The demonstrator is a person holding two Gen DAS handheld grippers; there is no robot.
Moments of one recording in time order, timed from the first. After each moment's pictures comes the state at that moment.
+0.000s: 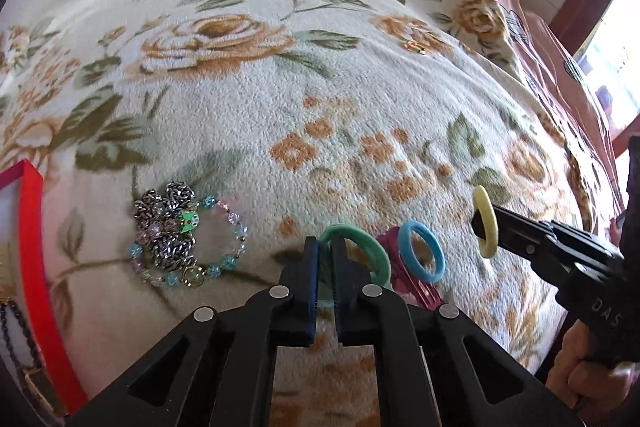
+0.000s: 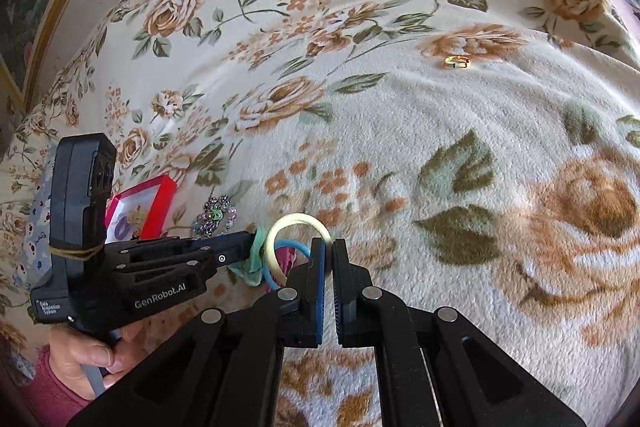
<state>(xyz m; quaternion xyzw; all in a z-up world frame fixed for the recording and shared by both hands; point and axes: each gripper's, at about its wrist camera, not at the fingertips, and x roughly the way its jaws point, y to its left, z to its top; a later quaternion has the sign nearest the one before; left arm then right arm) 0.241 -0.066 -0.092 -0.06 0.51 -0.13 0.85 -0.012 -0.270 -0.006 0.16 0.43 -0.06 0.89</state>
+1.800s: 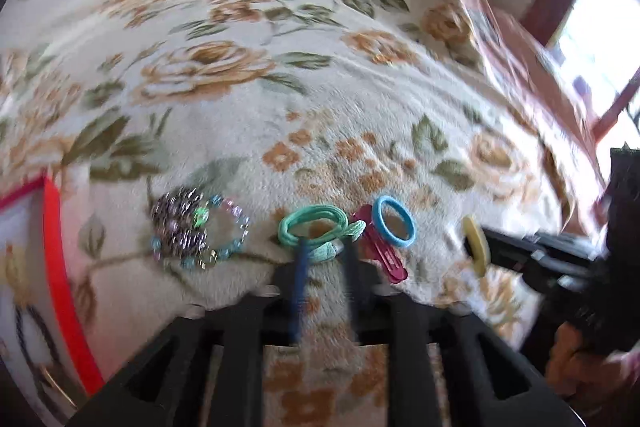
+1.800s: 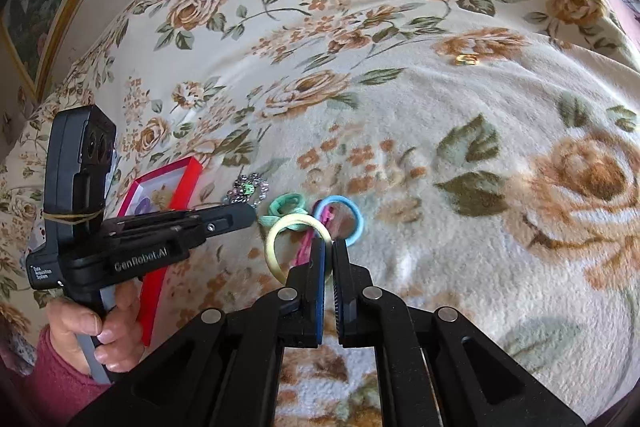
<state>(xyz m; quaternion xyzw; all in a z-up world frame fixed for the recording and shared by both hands) 0.207 -0.054 -0.064 -0.02 0.49 -0.18 0.85 -0.044 -0.249 0.003 0.16 0.42 -0.05 0.89</state>
